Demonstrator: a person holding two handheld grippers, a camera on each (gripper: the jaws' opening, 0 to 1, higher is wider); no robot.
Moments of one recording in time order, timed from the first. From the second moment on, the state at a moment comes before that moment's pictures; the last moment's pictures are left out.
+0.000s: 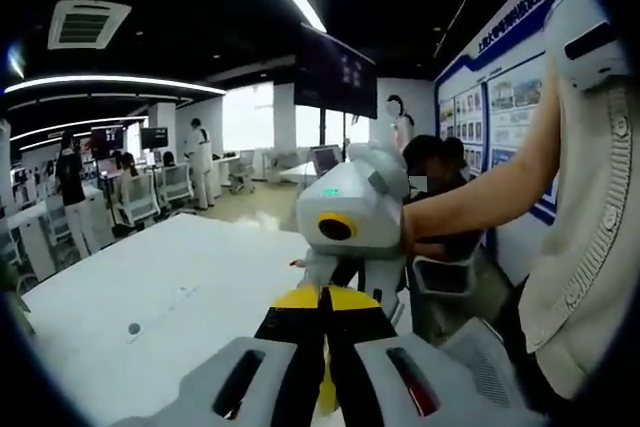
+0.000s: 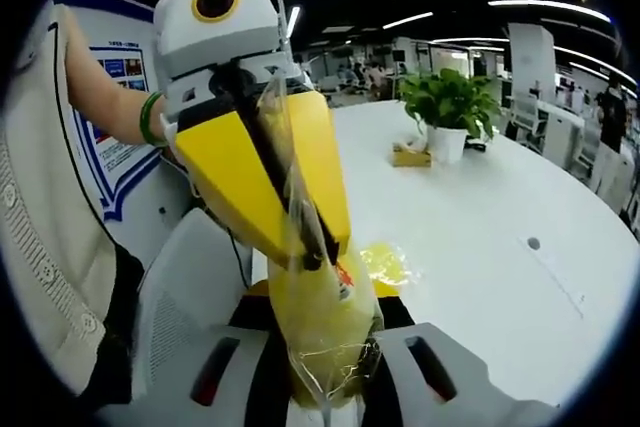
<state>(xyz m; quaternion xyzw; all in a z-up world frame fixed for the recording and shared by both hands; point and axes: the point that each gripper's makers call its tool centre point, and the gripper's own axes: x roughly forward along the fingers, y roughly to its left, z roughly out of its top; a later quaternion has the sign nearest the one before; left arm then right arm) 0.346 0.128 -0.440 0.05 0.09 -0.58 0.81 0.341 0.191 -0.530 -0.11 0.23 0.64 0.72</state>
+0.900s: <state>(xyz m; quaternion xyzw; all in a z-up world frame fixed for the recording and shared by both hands) 0.348 0.129 -0.437 0.02 0.11 -0.55 0.83 0.343 0.188 -0.527 -0.11 0.24 0.64 0.72</state>
